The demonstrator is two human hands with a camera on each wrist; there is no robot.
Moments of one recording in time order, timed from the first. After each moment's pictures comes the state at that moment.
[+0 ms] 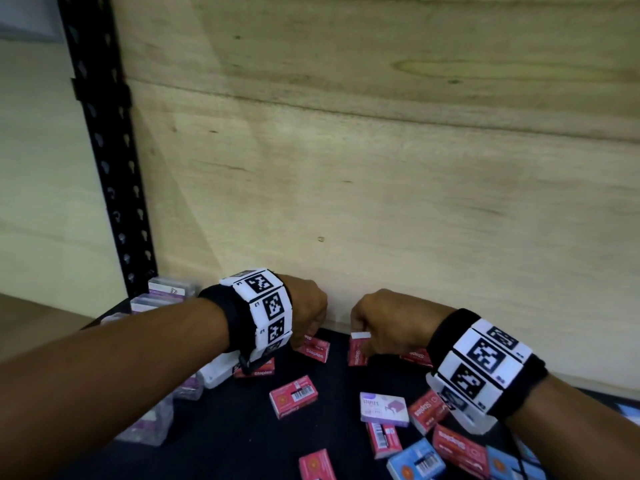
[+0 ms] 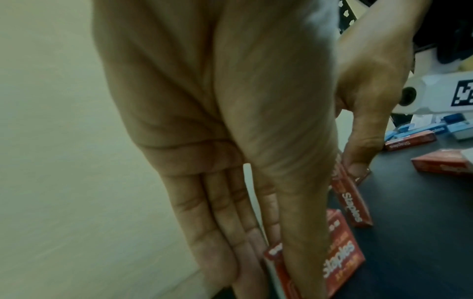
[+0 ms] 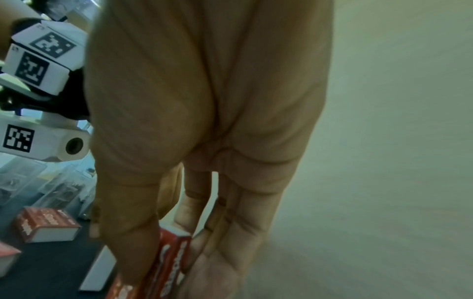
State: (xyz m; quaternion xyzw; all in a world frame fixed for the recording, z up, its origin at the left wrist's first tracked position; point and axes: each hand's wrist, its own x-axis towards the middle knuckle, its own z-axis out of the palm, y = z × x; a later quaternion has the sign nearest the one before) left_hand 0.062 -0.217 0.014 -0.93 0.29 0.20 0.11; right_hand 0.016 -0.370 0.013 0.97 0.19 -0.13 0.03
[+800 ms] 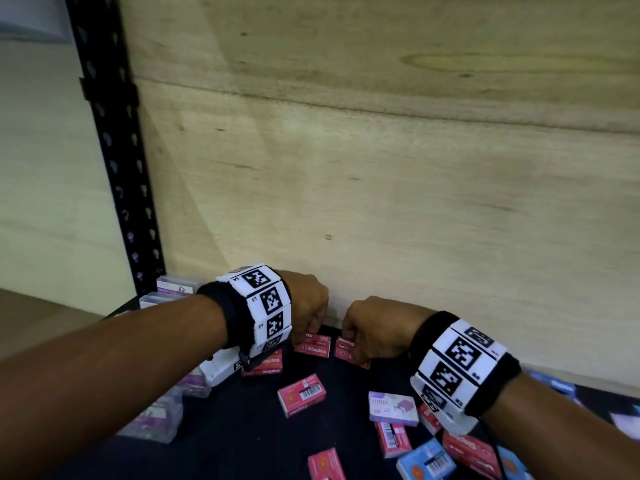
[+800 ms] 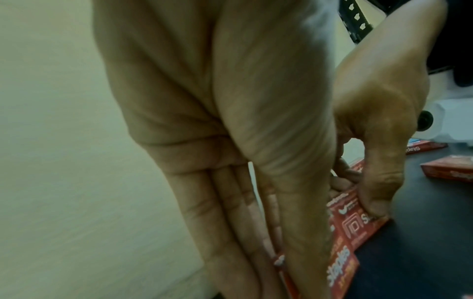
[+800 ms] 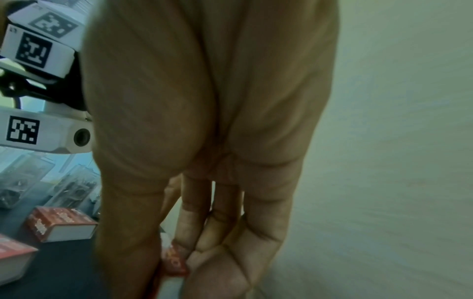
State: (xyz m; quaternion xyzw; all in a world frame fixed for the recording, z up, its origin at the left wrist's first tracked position) left_hand 0.055 -0.208 0.027 -0.92 0.31 0.22 0.09; right_hand 0.025 -0.348 -0.001 0.97 0.18 -0.17 0.03
